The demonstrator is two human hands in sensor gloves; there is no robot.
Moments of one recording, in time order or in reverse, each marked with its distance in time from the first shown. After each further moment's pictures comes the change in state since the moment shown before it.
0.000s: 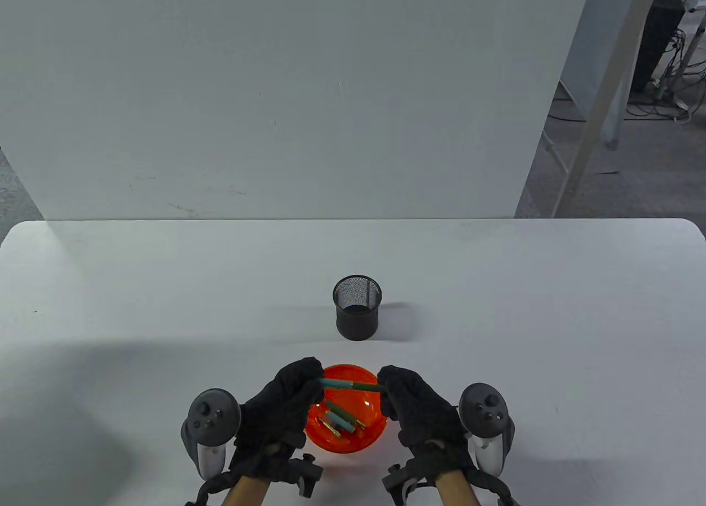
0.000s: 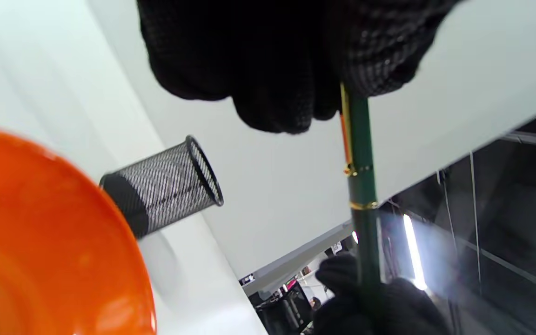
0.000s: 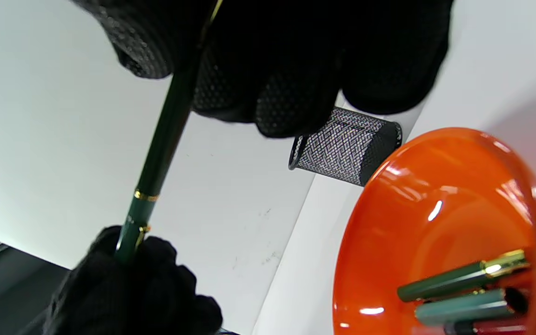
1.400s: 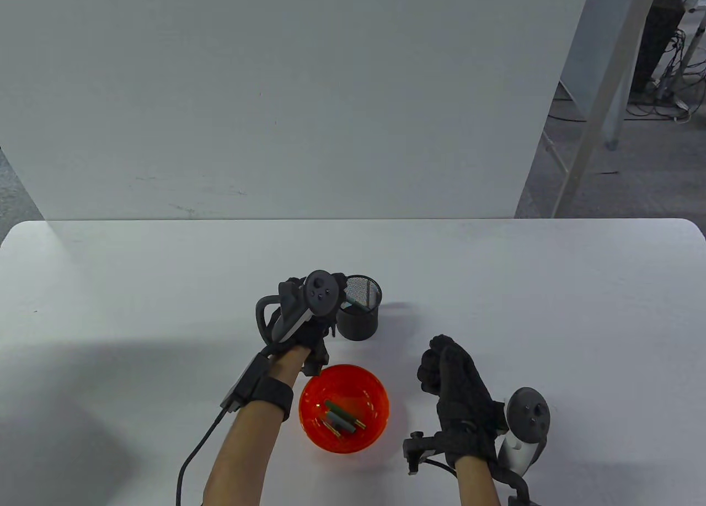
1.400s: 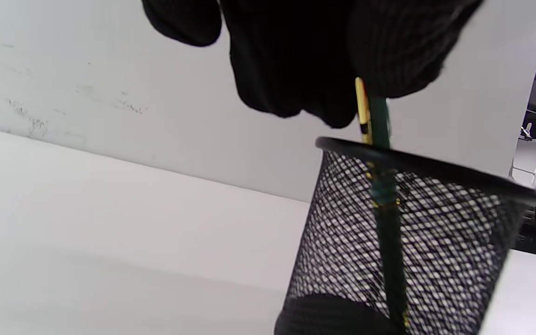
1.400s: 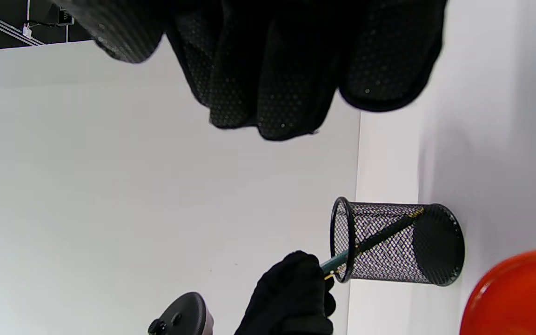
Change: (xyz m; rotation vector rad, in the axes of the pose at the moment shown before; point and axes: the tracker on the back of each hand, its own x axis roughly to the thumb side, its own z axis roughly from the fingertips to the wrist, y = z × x) left_hand -0.016 -0.066 -0.174 -0.084 0.098 -0.893; right_hand -0.004 -0.046 0.002 -0.315 0.023 -0.268
